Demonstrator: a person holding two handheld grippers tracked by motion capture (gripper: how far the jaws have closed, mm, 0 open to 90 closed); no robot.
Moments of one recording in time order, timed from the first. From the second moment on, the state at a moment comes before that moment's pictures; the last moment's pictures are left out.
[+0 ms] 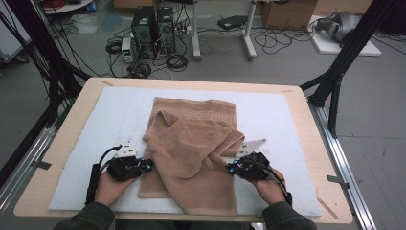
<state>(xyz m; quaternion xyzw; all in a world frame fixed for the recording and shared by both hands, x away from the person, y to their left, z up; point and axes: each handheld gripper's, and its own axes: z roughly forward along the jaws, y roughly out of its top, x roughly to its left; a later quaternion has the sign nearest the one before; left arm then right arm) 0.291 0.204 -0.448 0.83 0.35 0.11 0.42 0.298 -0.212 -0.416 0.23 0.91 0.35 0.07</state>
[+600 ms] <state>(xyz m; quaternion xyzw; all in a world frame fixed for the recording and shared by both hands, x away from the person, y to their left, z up) 0.291 0.207 -0.449 0.83 0.36 0.10 0.43 0.336 -0.198 -0.410 0.22 0.89 0.39 0.06</state>
